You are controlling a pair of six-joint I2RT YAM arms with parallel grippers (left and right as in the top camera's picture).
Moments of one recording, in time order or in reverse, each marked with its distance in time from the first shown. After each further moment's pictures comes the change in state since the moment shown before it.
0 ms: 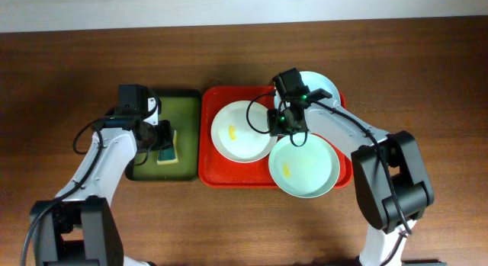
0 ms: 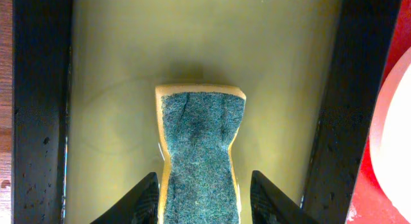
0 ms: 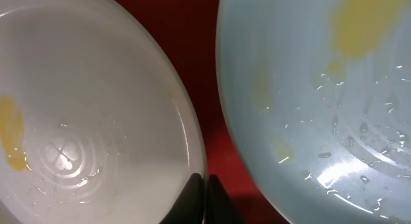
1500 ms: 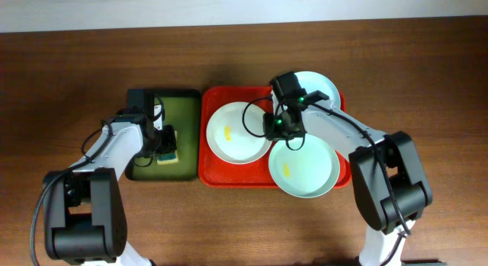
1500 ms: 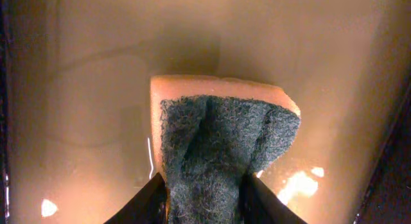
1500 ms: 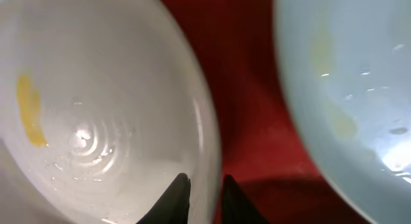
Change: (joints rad) left arm 0.000 0.145 -0.003 0.042 -0.006 -0.038; right arm 0.023 0.000 -0.010 -0.016 -0.092 0.052
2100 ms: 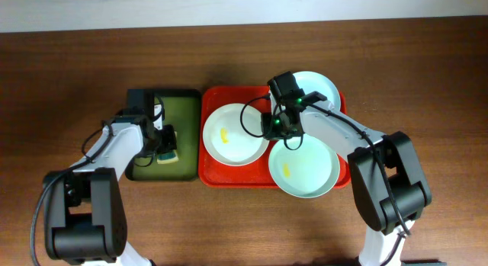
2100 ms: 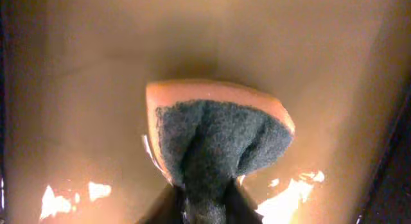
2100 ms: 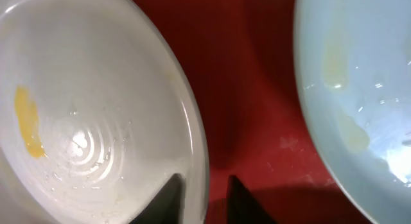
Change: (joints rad) left arm 0.000 0.000 -0.008 0.020 0.001 -0.007; right arm 0.008 0.000 -0.001 0.023 0.009 0.006
